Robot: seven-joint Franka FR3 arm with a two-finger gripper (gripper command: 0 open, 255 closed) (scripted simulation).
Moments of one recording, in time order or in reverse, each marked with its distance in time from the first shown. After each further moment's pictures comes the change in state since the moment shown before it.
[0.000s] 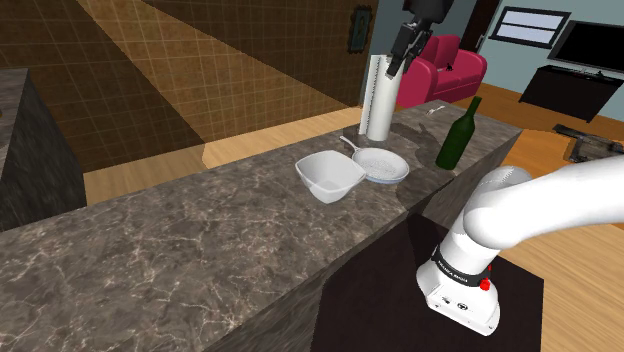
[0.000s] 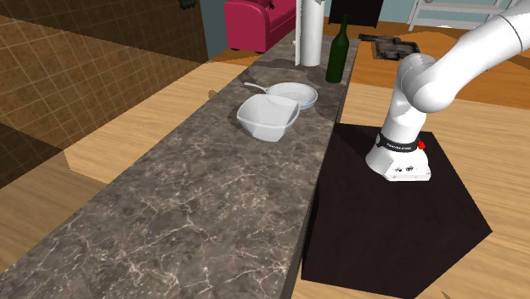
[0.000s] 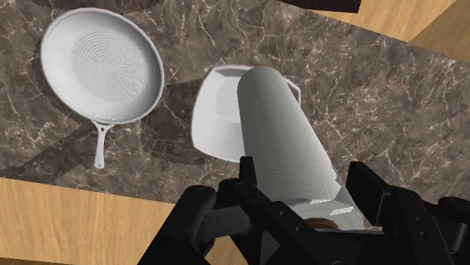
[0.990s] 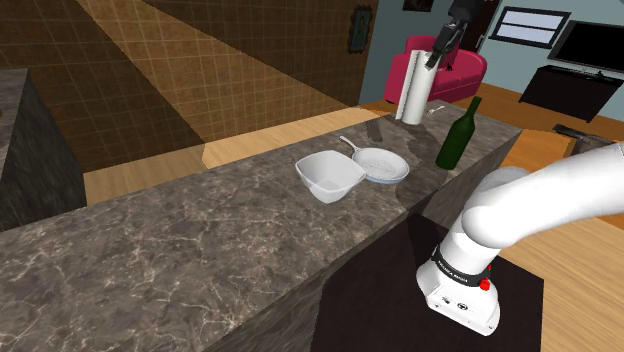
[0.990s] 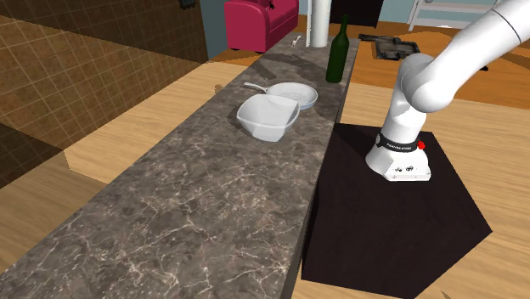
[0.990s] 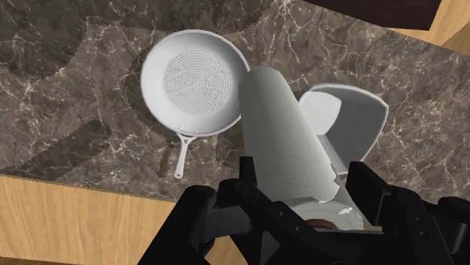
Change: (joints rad) arm -0.034 0.127 -0.357 0.157 -0.150 -0.029 -0.363
